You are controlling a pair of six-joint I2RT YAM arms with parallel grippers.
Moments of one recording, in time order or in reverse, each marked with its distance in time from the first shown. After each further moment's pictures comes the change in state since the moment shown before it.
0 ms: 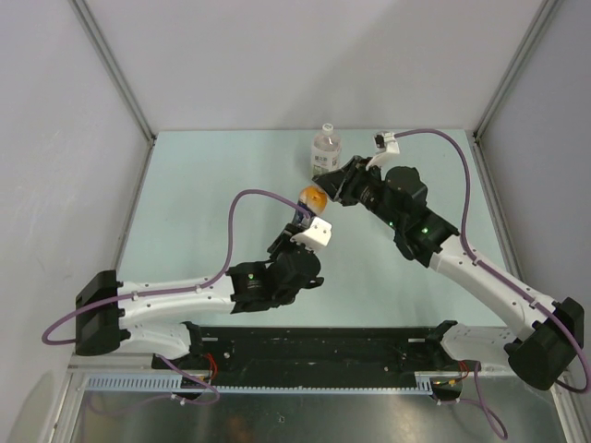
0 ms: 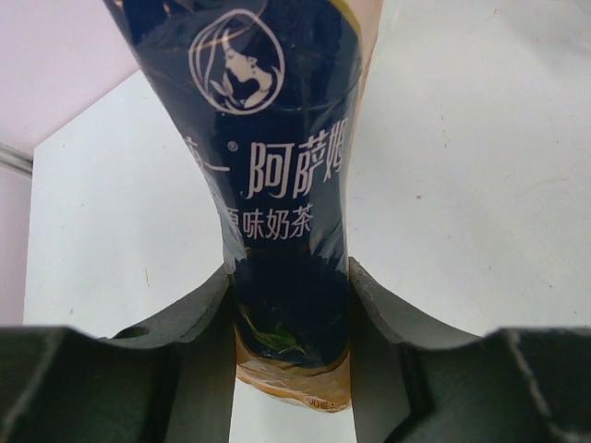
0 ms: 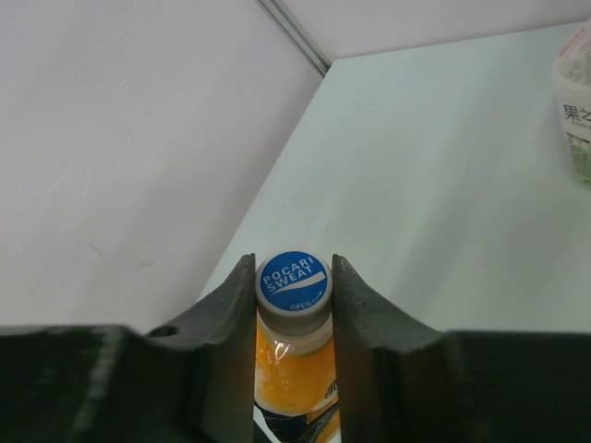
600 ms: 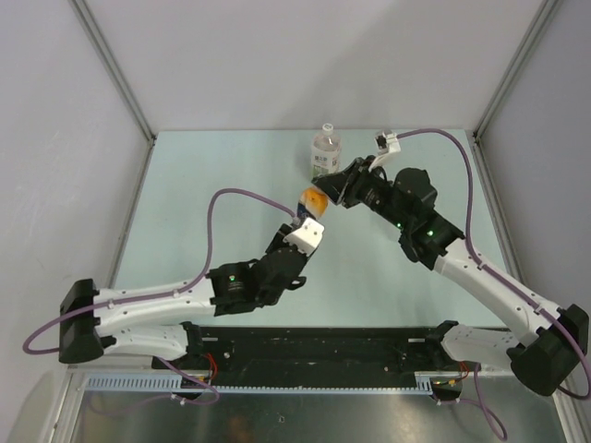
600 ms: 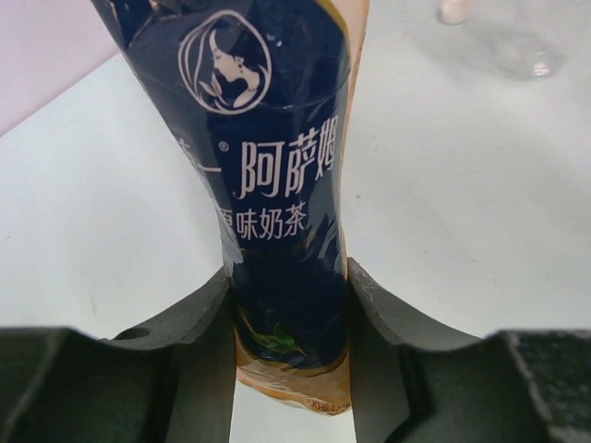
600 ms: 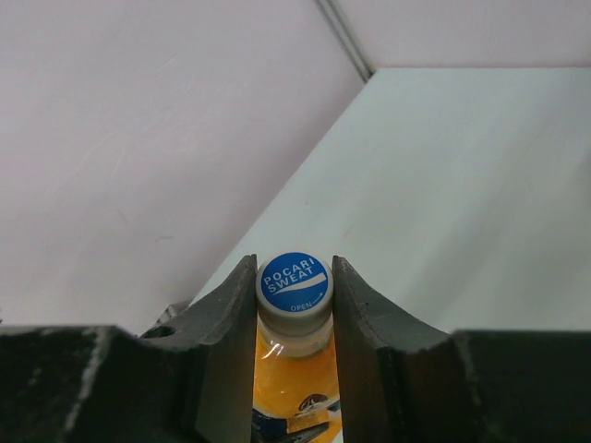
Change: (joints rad) left arm 0.005 -0.108 -0.027 -0.010 0.157 -0.001; right arm -0.016 -0.023 -0.011 0.043 -0.104 -0.068
